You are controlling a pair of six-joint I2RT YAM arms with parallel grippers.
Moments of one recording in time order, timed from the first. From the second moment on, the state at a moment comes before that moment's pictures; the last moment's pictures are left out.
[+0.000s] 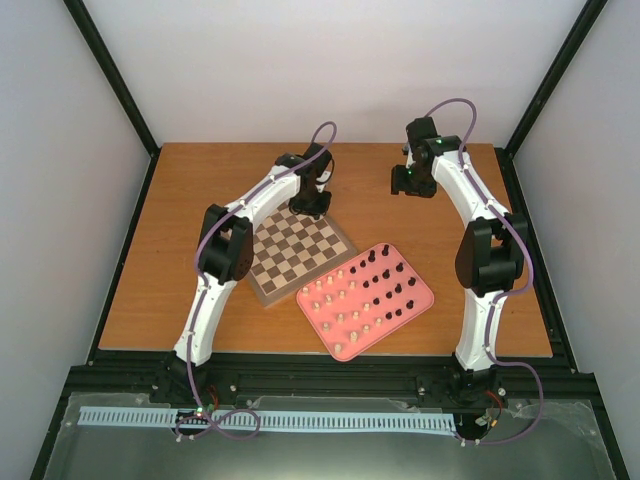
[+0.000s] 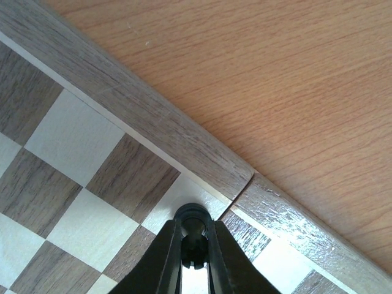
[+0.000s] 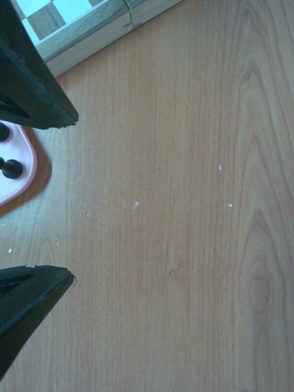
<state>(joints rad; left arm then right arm) -0.51 2.40 2.18 -1.05 0.04 -0.24 0.21 2.05 1.91 -1.05 -0.06 0.23</state>
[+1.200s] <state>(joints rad) -0.38 2.52 2.39 -1.06 -0.03 -0.24 0.20 2.05 1.91 -1.06 -0.04 0.22</state>
